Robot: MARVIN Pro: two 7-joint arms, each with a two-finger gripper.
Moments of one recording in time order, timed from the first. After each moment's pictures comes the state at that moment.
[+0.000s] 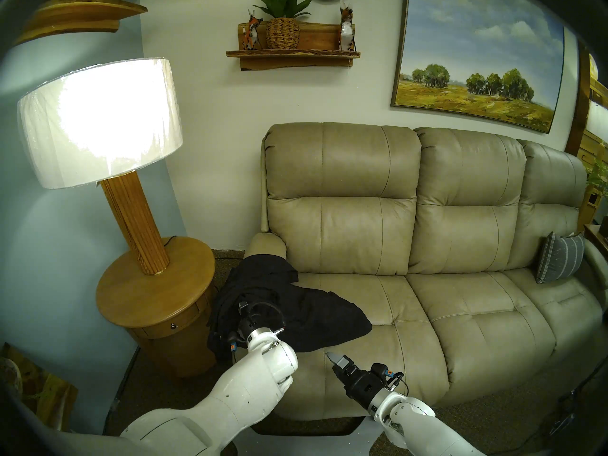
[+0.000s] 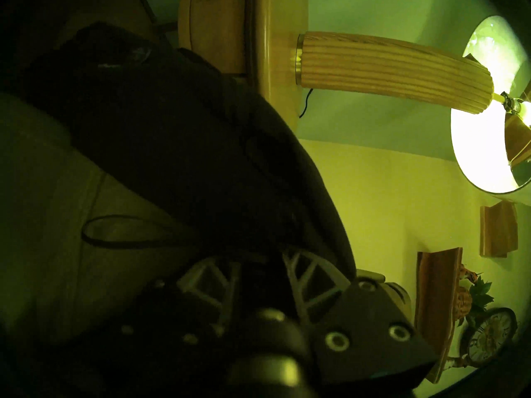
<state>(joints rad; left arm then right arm) 1.27 -1.52 -0.96 -0.79 -2.60 -0.74 -0.64 -1.73 -1.25 1.16 -1.14 1.41 0.20 0.51</state>
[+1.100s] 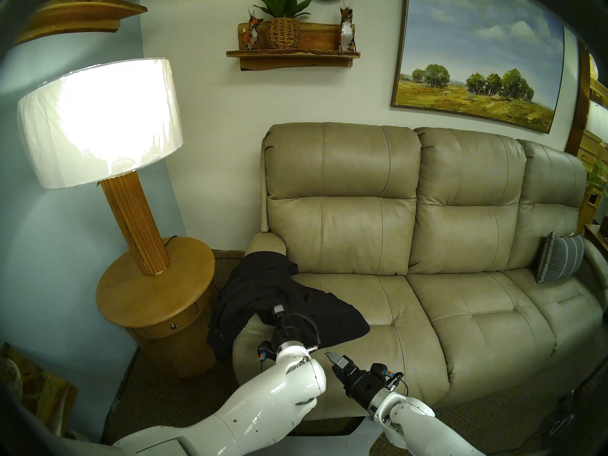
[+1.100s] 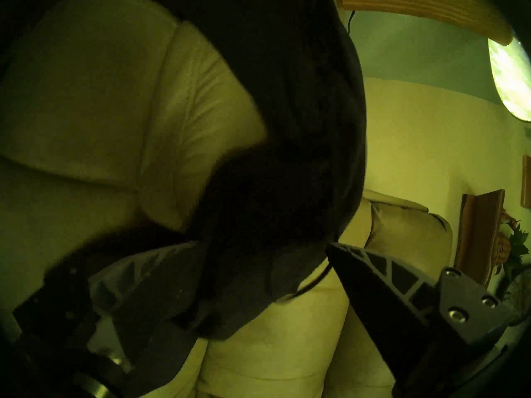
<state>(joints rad) 1.40 -1.46 -0.67 -1.11 -2.59 -0.82 -0.43 -1.73 -1.25 1.15 -1.14 1.41 0.20 0.51</state>
